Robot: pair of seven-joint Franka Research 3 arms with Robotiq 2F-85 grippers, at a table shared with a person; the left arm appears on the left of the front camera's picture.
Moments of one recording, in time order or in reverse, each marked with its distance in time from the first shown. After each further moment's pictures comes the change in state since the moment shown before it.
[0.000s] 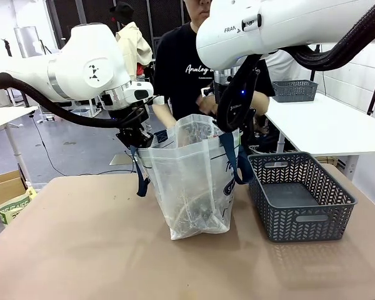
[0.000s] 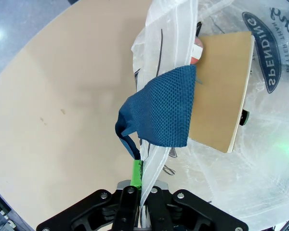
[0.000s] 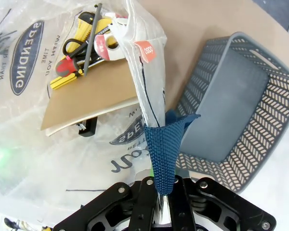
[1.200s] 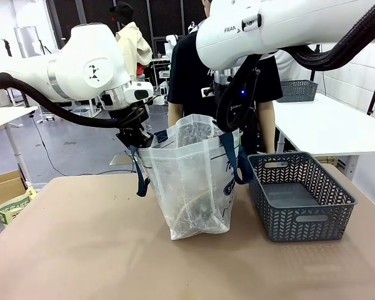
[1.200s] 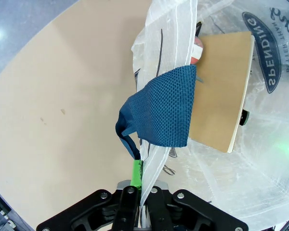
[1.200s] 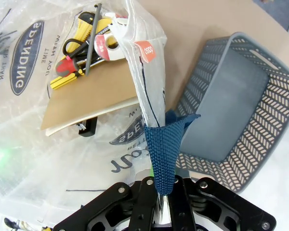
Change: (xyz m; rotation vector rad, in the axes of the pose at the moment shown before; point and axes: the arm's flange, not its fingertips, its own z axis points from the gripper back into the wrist) left arm 0.000 0.000 0.000 0.000 0.000 0.000; right arm 0.000 0.000 0.000 0.000 0.000 0.000
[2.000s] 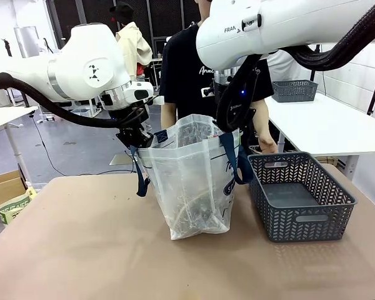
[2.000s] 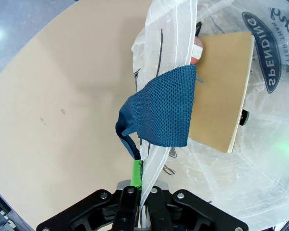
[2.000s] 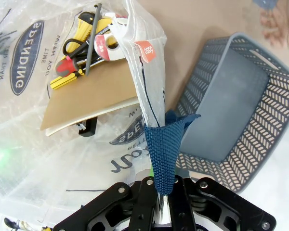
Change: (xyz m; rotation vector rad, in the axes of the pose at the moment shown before) left arm 0.000 0.000 0.000 0.000 0.000 0.000; right arm 0.000 0.000 0.000 0.000 0.000 0.000
